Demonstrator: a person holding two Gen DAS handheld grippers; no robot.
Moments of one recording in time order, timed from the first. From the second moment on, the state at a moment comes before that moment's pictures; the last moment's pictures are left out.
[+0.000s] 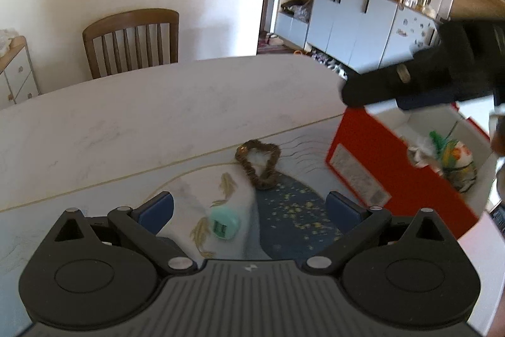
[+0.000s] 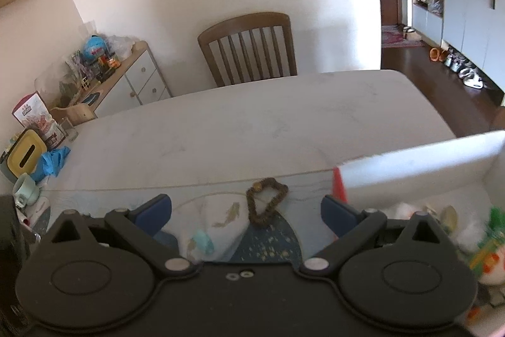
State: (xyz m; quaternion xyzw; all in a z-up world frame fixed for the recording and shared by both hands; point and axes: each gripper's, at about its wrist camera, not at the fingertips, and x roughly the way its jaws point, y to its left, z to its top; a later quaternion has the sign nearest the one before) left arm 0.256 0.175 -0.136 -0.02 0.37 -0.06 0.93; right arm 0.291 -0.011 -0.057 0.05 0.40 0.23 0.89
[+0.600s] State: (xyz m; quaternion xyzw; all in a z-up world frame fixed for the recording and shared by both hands) left arm 0.294 0.180 -0.193 -0.03 0.41 -0.04 0.91; right arm 0.360 0.048 -0.127 0.01 0.48 0.22 0.85
